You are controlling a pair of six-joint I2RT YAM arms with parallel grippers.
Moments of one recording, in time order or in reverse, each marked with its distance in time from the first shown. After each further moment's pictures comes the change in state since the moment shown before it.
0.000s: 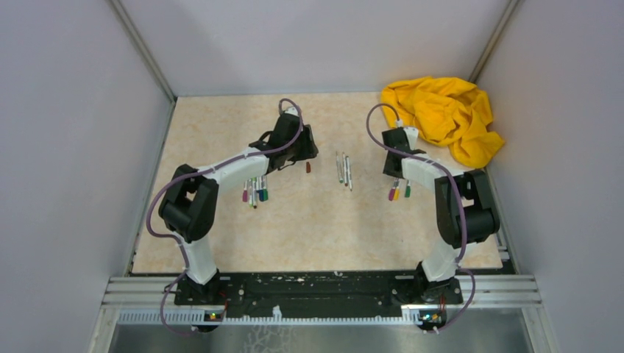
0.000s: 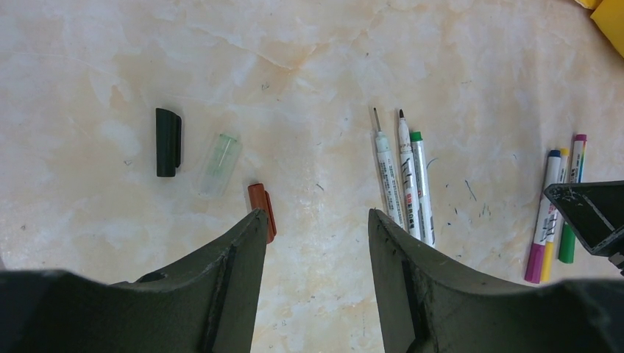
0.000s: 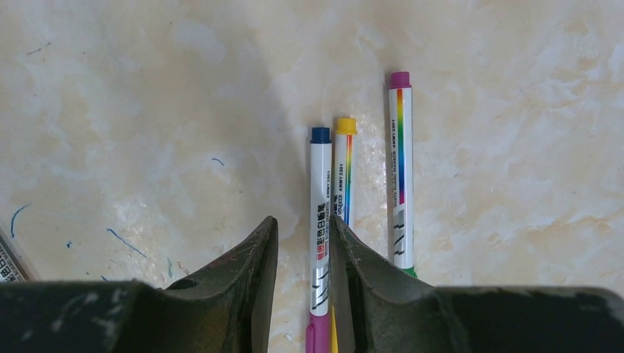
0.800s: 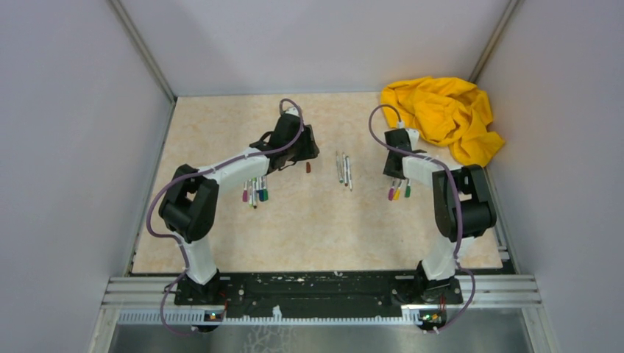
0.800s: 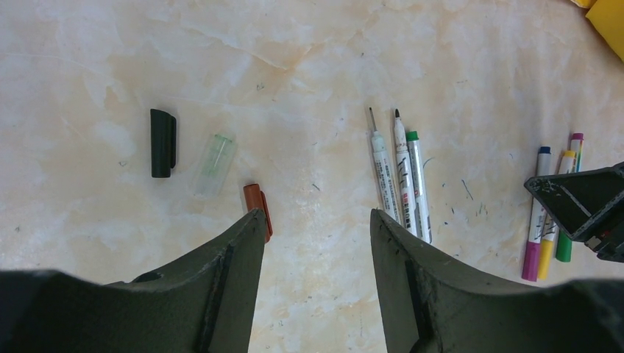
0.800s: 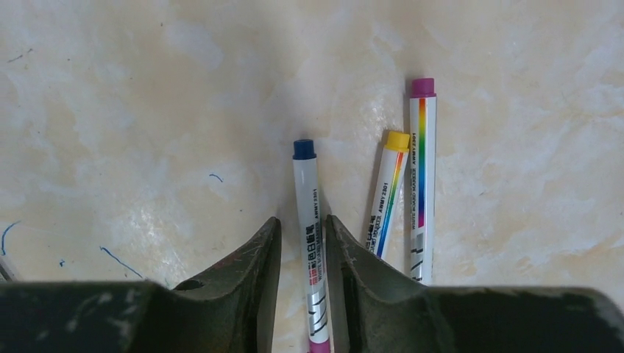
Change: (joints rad) left arm -0.005 0.000 -0.001 0.006 0.000 0.000; right arm -0.035 0.054 -0.002 0.048 -0.063 0.004
